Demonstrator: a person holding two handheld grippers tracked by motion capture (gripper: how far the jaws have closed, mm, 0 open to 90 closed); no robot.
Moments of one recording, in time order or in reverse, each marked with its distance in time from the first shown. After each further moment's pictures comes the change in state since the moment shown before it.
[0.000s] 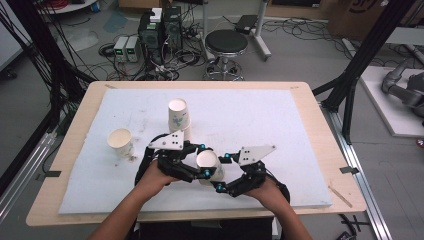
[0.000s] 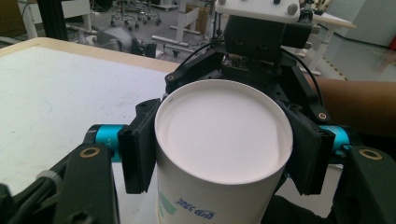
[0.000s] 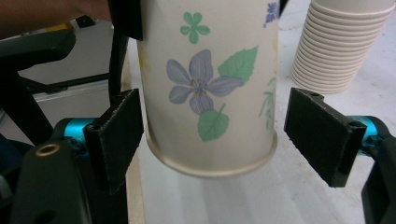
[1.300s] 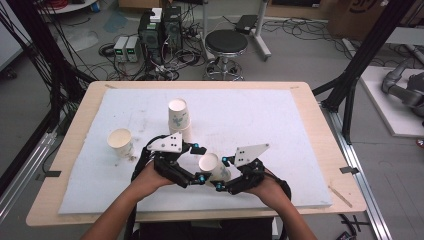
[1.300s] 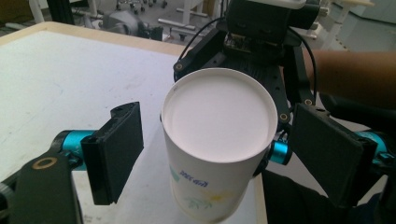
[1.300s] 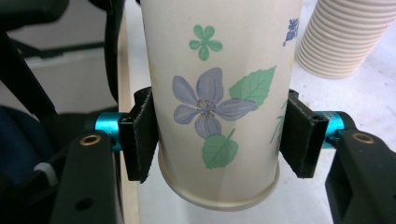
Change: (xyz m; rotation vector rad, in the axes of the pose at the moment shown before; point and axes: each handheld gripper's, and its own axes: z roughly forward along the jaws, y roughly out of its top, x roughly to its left) left arm -0.003 0.000 -0.010 0.094 0.044 0.019; right arm -0.003 0.006 0.003 0.126 0.008 -0.068
